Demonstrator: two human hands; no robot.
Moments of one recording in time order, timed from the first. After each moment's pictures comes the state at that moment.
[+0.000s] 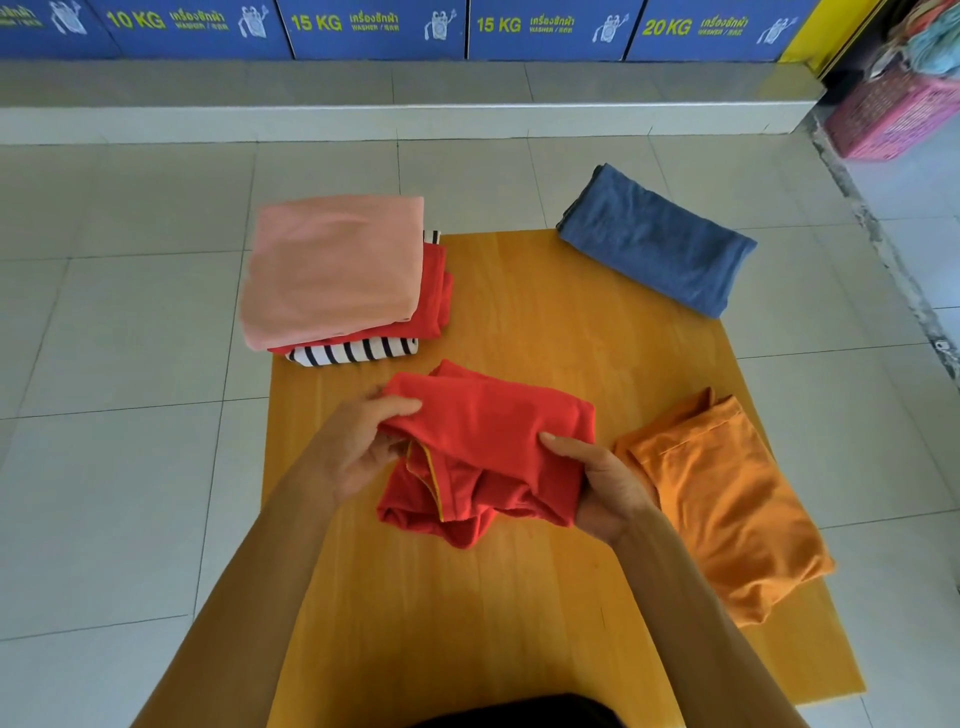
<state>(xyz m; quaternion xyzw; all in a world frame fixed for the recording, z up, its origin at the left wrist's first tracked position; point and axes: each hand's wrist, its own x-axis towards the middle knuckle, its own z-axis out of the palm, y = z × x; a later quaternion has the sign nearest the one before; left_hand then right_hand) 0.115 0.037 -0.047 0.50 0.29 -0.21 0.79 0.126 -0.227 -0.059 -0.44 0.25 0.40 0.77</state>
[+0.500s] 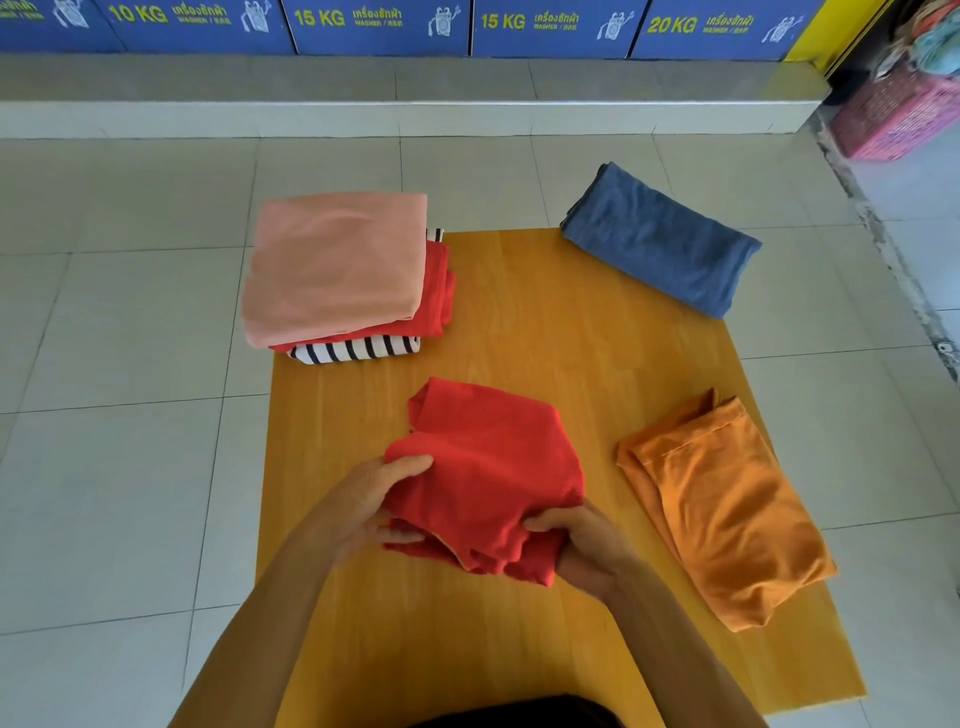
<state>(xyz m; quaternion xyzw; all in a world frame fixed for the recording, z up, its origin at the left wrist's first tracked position) 0.065 0.029 -0.073 0.53 0.34 -0.32 0.71 0.080 -0.228 -0.099 -0.44 0.32 0.41 0.73</state>
